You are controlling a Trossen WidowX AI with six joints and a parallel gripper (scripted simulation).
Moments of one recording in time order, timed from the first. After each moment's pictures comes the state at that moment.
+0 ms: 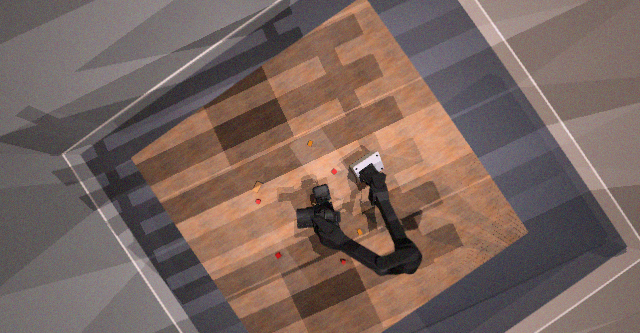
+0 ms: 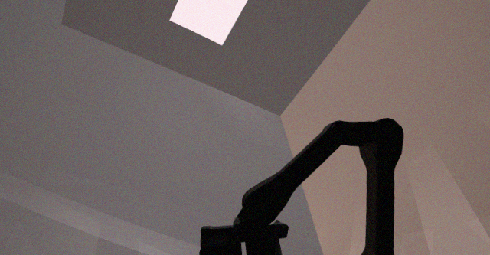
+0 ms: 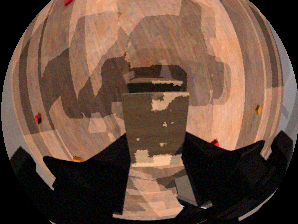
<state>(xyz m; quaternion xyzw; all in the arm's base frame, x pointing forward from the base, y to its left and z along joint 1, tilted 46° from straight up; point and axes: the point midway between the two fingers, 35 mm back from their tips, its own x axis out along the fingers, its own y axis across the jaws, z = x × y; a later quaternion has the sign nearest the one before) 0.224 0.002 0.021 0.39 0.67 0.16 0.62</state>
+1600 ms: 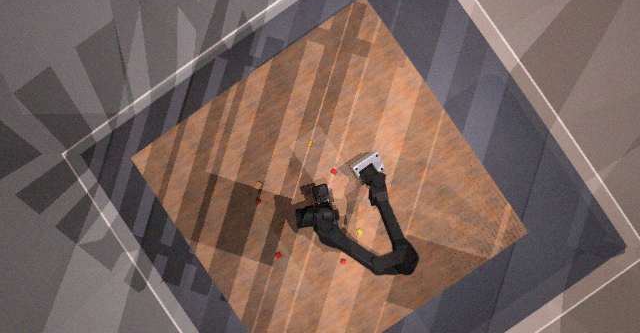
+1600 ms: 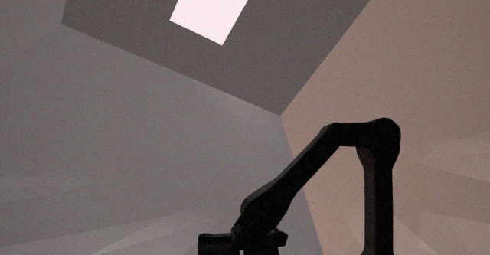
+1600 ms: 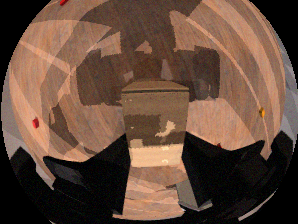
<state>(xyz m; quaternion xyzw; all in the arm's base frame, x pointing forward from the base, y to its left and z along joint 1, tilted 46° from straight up) 0.228 0.011 0.010 0.39 0.67 0.16 0.61</state>
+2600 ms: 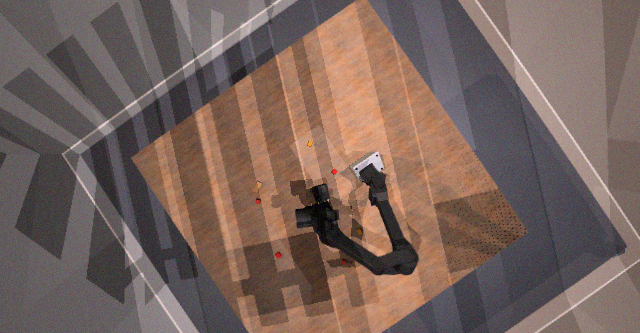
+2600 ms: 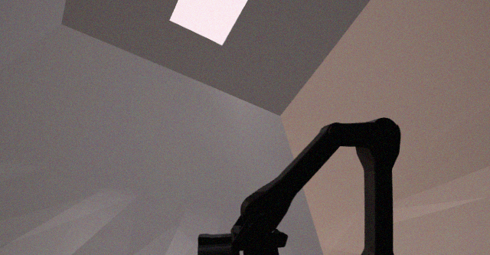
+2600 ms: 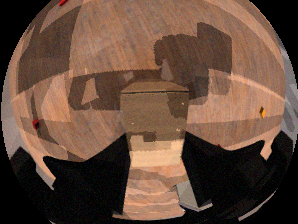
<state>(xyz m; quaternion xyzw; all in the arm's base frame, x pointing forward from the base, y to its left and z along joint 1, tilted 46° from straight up) 0.228 0.012 0.009 0.40 0.67 0.15 0.61</state>
